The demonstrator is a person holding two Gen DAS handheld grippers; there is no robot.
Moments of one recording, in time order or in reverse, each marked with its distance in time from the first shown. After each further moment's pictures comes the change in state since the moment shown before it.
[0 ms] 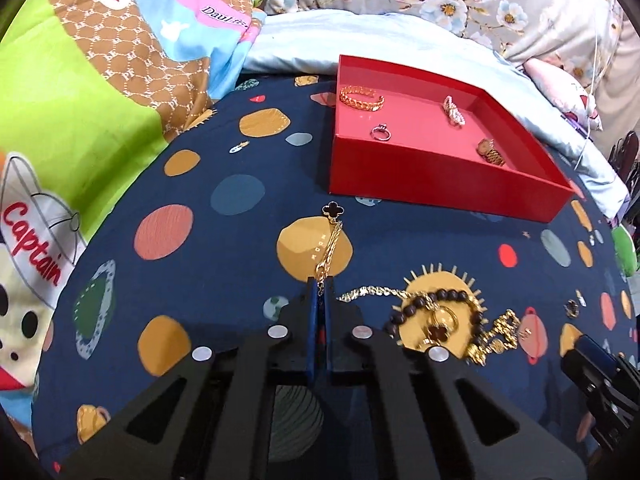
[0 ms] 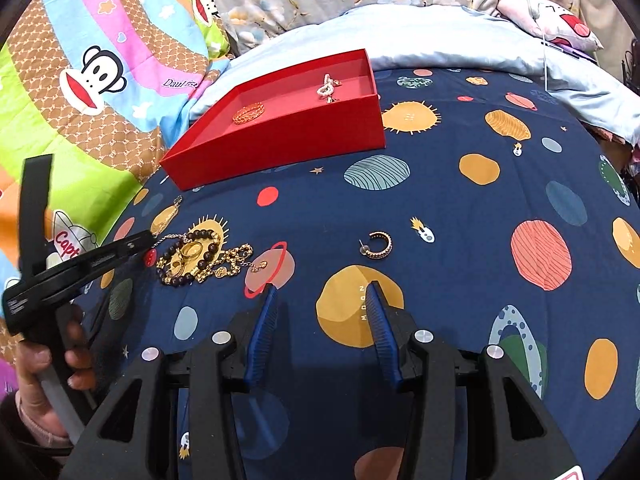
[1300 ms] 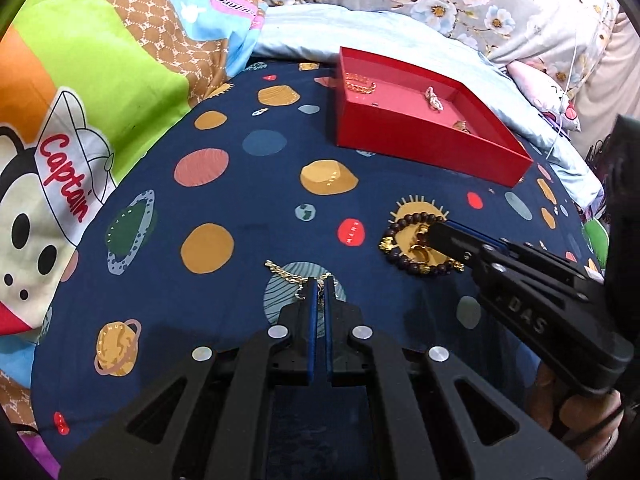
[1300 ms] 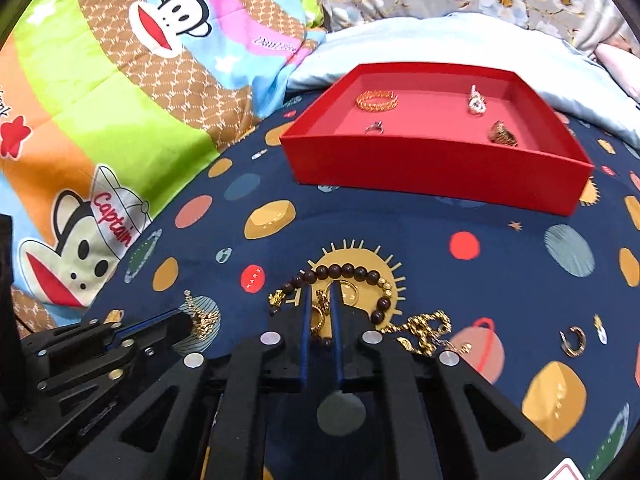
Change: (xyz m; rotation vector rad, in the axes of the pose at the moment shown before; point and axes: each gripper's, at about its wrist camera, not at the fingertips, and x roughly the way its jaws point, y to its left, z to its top) left arm -0.044 0.027 -0.043 -0.026 0.035 -0.079; right arm 0.054 0.113 0.026 -0.229 0.065 0.152
